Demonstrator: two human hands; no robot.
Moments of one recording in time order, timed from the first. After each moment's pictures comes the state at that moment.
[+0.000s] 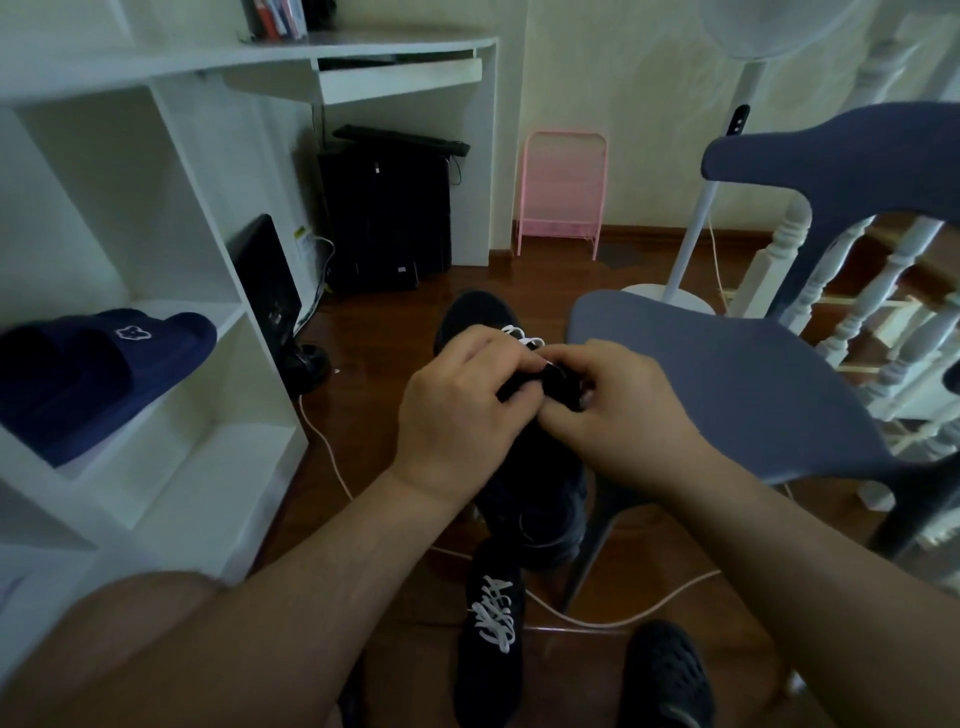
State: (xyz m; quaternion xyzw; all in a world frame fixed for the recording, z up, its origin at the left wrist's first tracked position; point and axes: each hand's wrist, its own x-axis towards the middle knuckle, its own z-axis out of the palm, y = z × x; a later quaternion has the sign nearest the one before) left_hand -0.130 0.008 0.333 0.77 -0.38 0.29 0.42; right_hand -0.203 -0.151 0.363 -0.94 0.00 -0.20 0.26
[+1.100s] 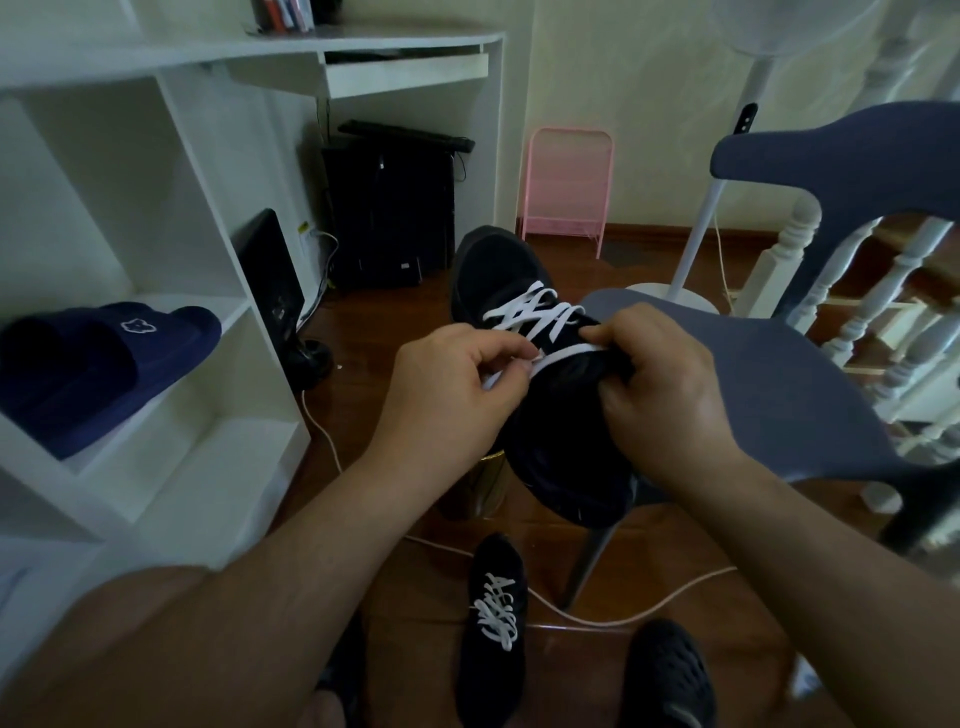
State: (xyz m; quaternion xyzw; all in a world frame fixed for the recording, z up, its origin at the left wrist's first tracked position) left_hand -0.134 0.028 0.361 0.82 -0.32 0.15 0.44; right_hand -0.199 -0.165 0.355 -0.89 -0.06 -0.42 0.19
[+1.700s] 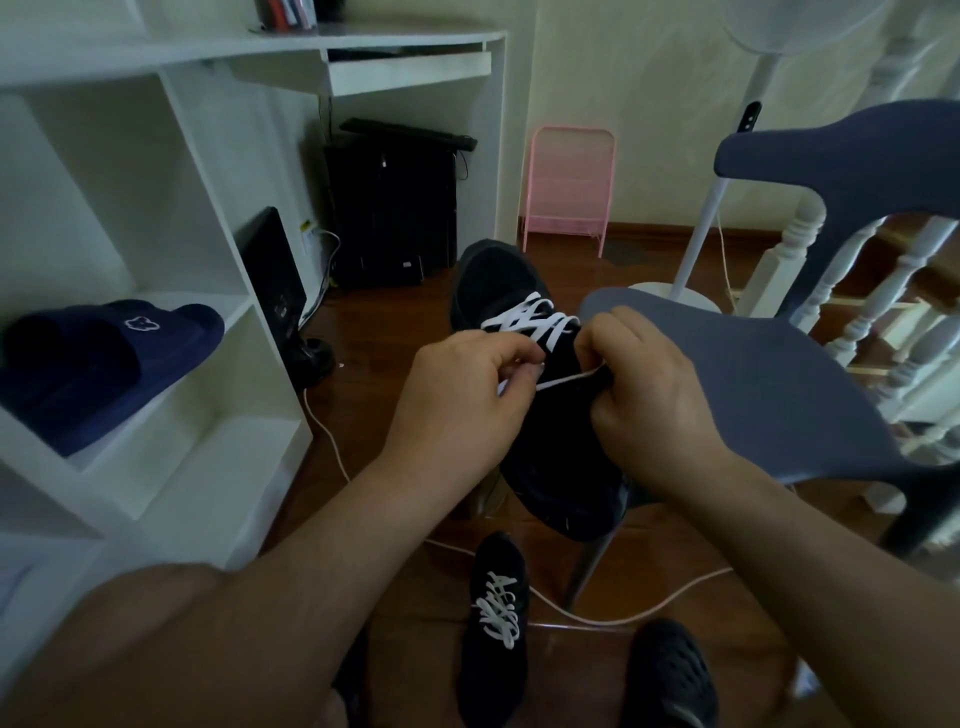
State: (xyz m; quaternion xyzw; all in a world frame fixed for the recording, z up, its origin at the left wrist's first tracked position) left_hand -0.139 0.022 0.360 0.84 -0.33 0.17 0.39; right_hand -0.197 -0.153 0.356 -0.91 -0.07 -0.36 0.18
